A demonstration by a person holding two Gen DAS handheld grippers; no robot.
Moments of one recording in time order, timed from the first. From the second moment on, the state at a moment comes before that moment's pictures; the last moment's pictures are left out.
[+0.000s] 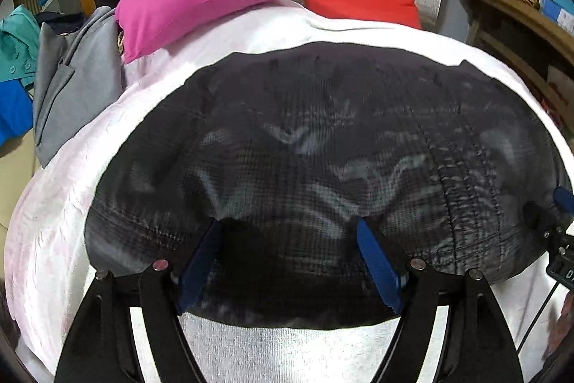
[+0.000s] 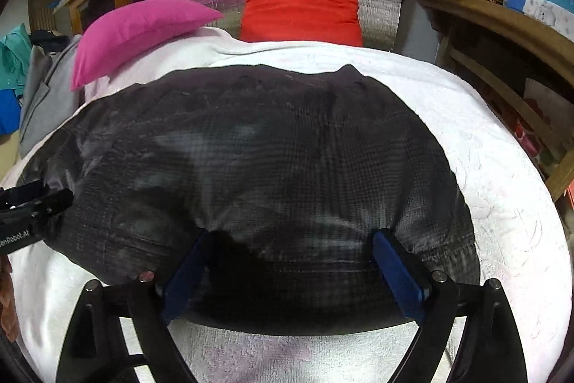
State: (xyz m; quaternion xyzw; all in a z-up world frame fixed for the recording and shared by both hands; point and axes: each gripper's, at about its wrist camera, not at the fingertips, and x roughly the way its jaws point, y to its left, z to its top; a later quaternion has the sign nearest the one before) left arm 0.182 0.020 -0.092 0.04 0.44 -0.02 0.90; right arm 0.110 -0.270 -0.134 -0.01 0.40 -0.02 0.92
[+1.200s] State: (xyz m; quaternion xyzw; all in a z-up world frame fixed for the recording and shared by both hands) left arm 0.158 0.160 -0.077 -0.09 0.46 0.05 0.88; right arm 0.083 -0.363 -0.123 0.14 0.43 -0.03 0.89
